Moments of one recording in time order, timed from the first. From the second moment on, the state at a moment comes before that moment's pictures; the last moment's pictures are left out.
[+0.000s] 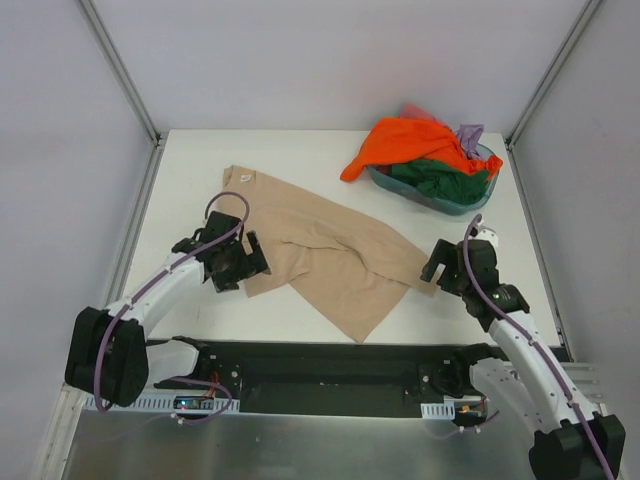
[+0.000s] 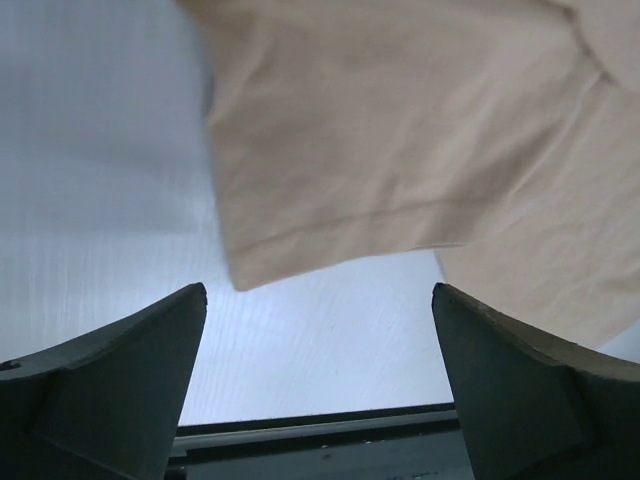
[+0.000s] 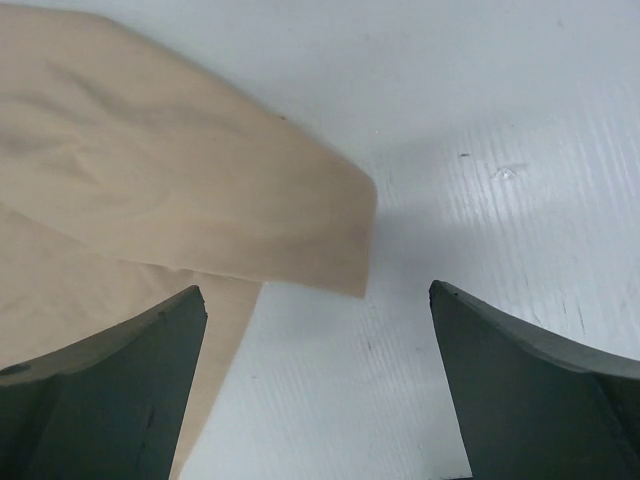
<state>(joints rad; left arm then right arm) -0.31 1.24 0.74 -0.59 0.09 -0.72 0.27 0.77 0.55 -0.56 0.19 0.53</state>
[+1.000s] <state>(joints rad) -0.31 1.48 0.77 -0.70 0.06 -0.78 0.26 0.79 0.51 -0.63 0.24 0.52</state>
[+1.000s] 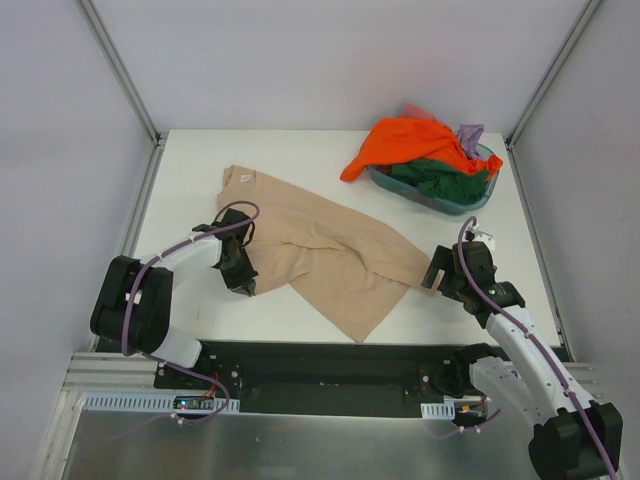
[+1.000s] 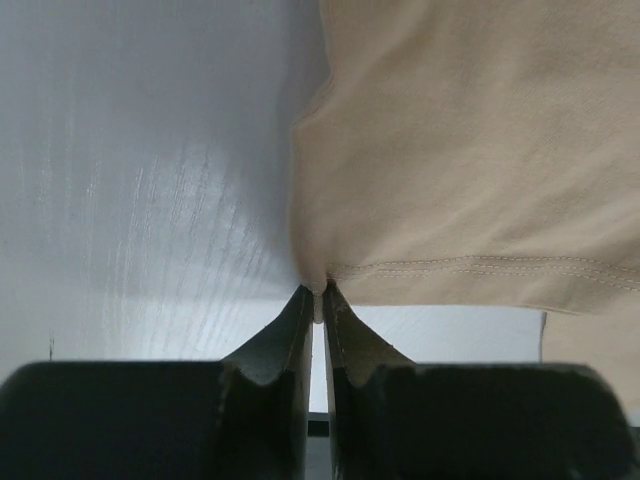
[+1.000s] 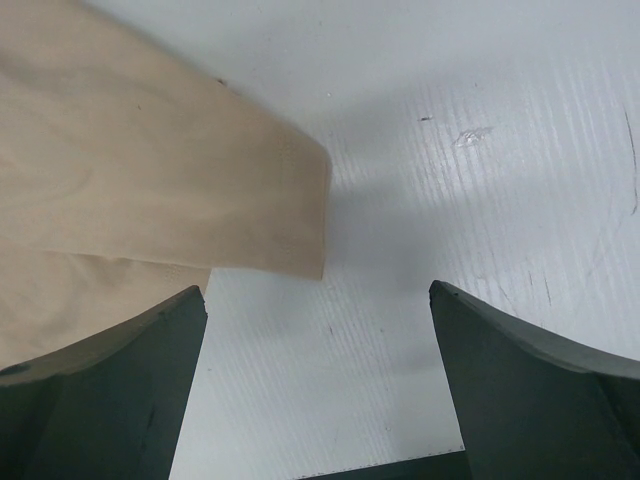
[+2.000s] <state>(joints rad) -0.31 1.01 0.61 -0.53 -0.01 -0.79 0.26 0.87 0.51 -0.65 0.15 0.57</state>
